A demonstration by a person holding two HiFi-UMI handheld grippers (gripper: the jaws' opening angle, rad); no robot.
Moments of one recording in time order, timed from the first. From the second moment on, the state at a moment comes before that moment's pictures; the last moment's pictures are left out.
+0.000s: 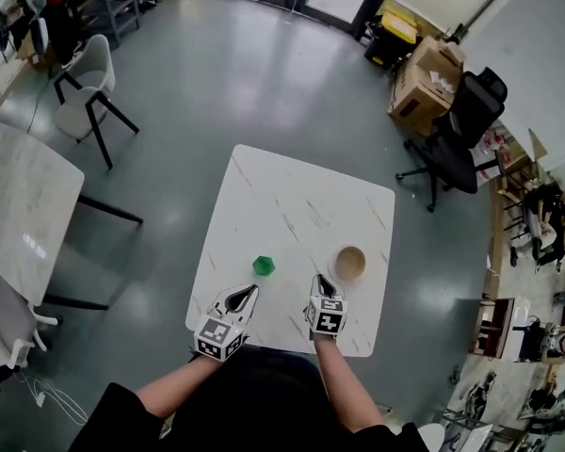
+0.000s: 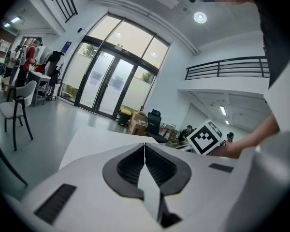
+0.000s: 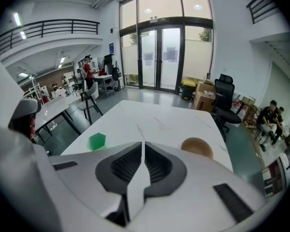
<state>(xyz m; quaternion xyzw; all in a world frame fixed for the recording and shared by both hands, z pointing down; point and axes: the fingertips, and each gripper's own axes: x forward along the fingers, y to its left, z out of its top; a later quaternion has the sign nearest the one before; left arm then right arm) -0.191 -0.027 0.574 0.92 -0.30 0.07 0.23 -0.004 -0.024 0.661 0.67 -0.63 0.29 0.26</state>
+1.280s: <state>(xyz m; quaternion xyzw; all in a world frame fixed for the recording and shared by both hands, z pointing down) 0.120 -0.058 0.713 0.89 -0.27 0.23 0.29 0.242 -0.025 0.754 0.63 -0.62 0.41 0.22</state>
